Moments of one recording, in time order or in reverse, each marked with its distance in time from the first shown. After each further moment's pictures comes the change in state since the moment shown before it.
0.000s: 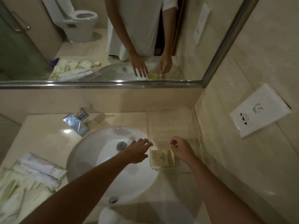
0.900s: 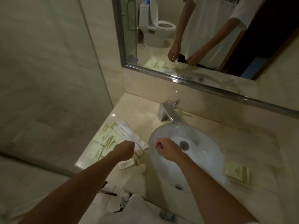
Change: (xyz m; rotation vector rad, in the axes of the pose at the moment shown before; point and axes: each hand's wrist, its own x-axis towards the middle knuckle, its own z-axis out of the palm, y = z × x) left_hand -0.330 -0.211 0.076 -0.366 0.147 -0.717; right_hand -0.127 -0.303 0.217 -0.338 -0.390 -0.562
